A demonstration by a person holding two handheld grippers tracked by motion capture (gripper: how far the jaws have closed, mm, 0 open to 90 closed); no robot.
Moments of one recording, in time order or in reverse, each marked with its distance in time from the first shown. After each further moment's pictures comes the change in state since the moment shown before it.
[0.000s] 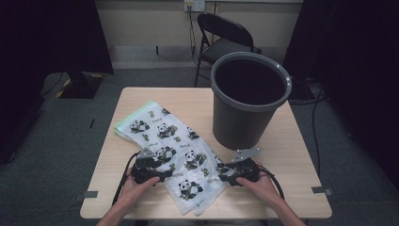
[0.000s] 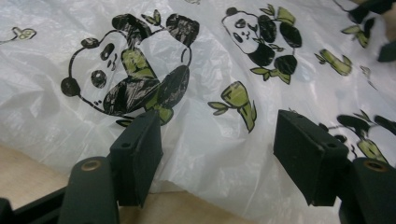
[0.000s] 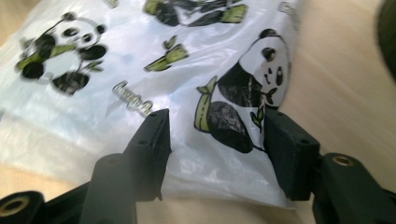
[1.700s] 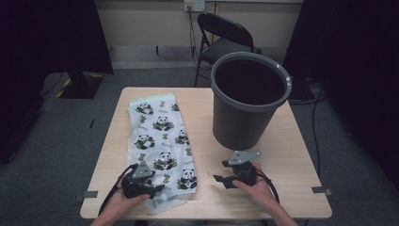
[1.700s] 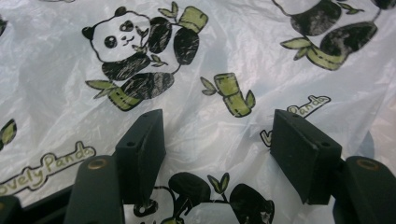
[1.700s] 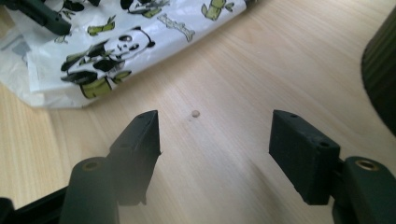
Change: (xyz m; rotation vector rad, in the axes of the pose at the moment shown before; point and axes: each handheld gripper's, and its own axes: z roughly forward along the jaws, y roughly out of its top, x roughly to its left) left arm -0.008 -0.036 -0.035 0.065 0.028 0.297; right arm 0.022 0.011 -0.006 -0.101 -0.065 -0.005
